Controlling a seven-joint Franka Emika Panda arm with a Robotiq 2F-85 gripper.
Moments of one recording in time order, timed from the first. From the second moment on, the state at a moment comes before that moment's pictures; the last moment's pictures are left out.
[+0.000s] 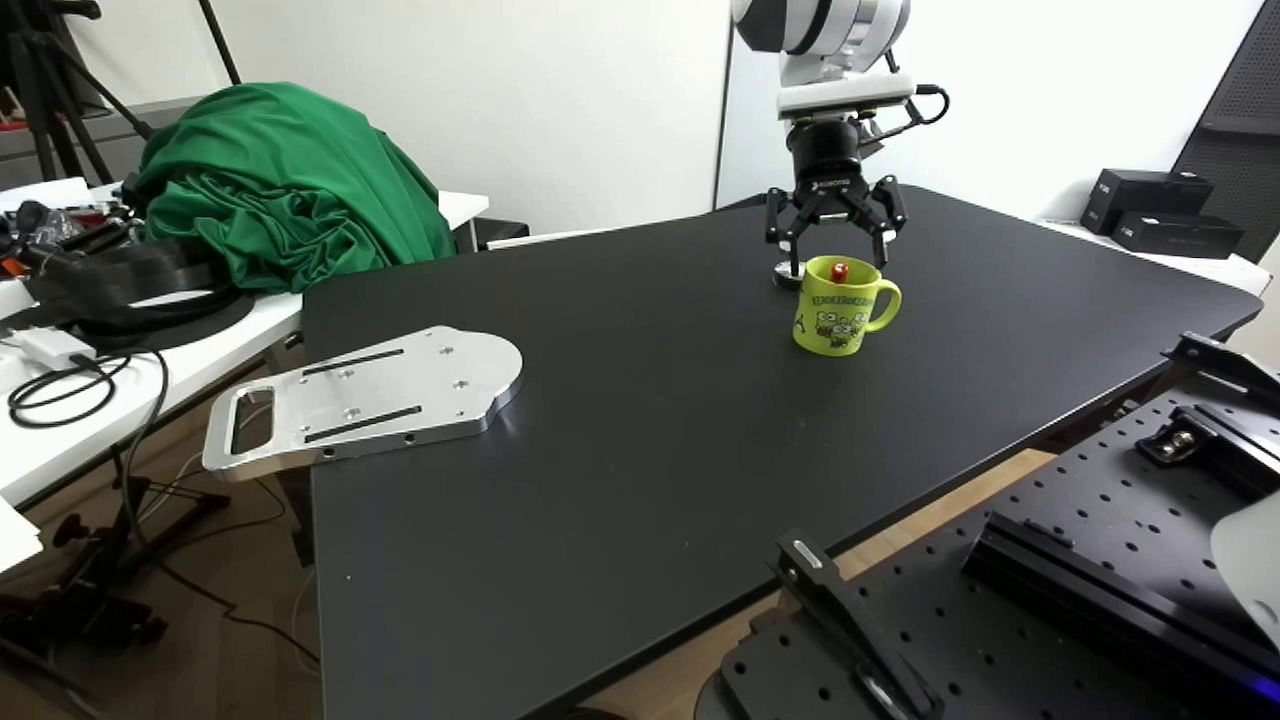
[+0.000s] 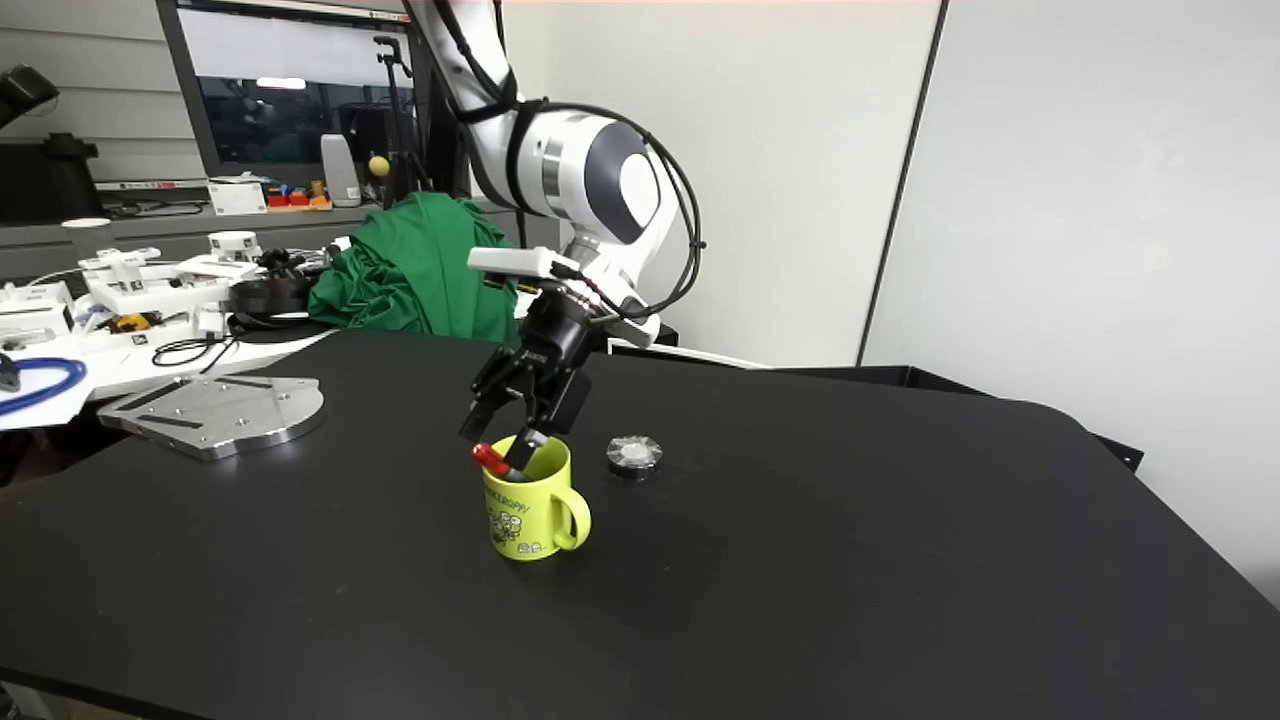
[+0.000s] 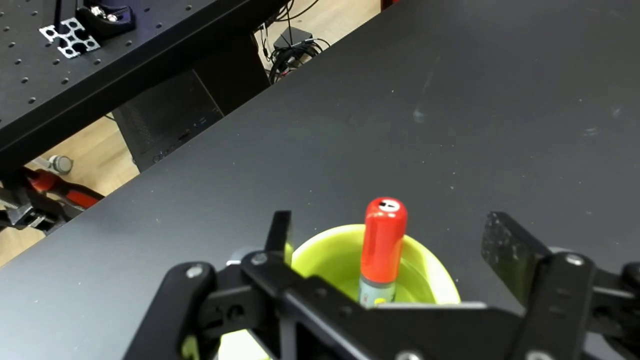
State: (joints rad) arm -0.11 0.71 -0.12 -1.80 0.25 1.70 0.33
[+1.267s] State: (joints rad) arm -0.12 0.60 -0.12 -1.77 0.32 1.49 0.28
